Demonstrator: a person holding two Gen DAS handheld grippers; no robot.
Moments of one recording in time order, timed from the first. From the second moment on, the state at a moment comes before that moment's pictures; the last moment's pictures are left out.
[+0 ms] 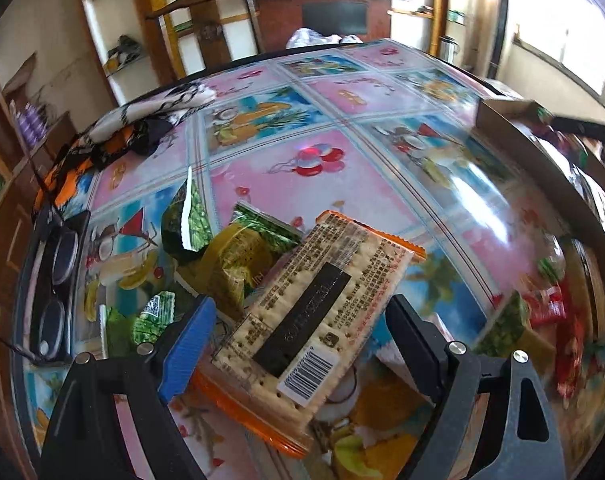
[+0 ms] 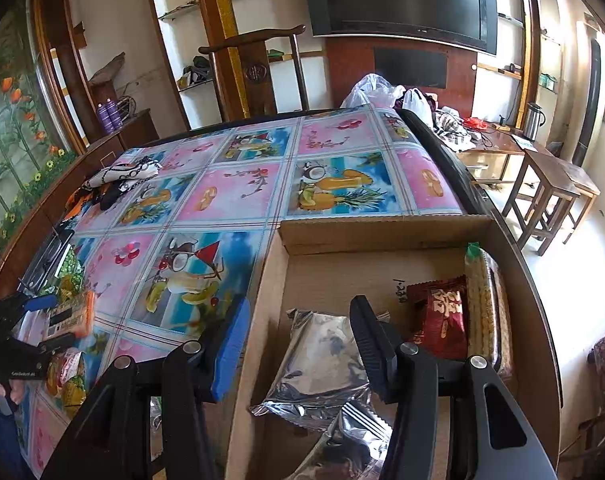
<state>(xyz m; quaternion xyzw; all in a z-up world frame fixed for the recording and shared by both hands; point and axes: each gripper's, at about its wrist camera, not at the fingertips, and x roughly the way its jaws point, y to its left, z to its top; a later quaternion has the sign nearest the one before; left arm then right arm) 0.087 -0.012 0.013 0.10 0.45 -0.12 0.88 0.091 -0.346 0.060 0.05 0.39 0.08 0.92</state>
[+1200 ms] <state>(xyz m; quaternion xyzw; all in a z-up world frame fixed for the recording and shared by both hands) 0.095 -0.026 0.011 0.06 0.46 -0.08 0.88 0.029 -0.207 0.016 -0.25 0.44 0.26 0.82</state>
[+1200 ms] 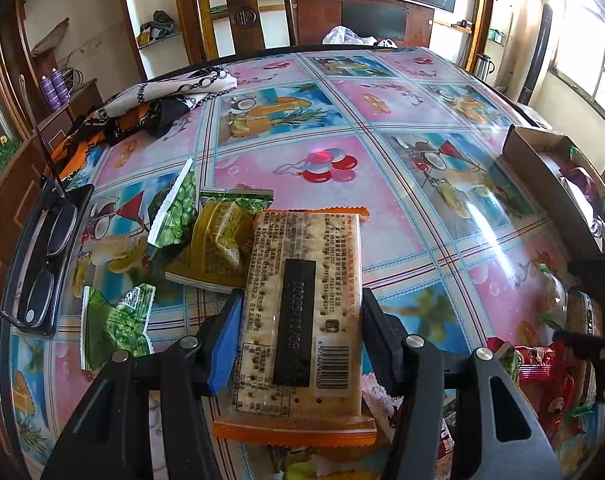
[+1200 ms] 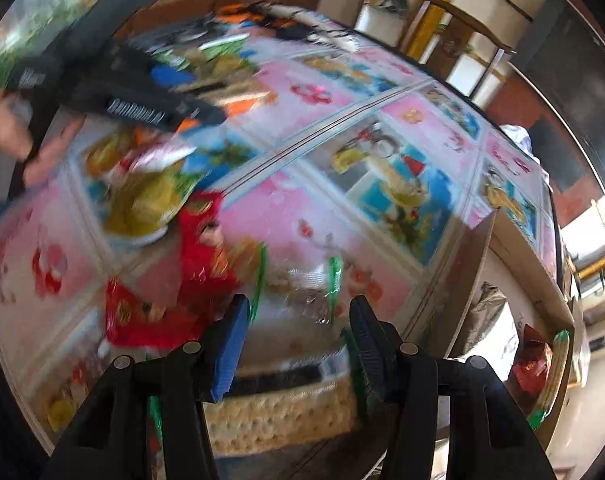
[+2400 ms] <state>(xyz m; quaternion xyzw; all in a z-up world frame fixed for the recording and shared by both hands) 0.097 -0.031 0.010 0.05 0.45 -0.07 0.89 0.060 -0.187 0.044 -0.14 0.42 0.21 0.87</state>
